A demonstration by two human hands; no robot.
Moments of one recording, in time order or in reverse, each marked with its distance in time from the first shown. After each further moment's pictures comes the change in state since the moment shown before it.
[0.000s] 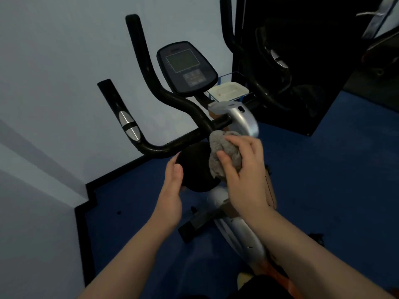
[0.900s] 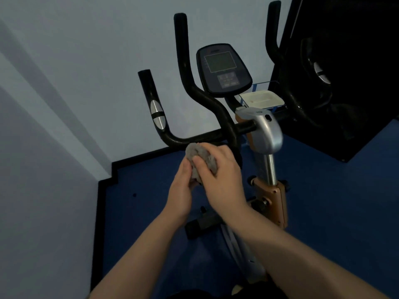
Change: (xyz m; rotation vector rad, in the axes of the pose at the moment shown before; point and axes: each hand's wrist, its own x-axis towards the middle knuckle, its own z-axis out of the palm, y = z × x) left_hand -0.010 0.008 0.020 -0.129 0.222 0.017; right_hand -0.004 -0.027 0.032 0.178 -0.415 0.067
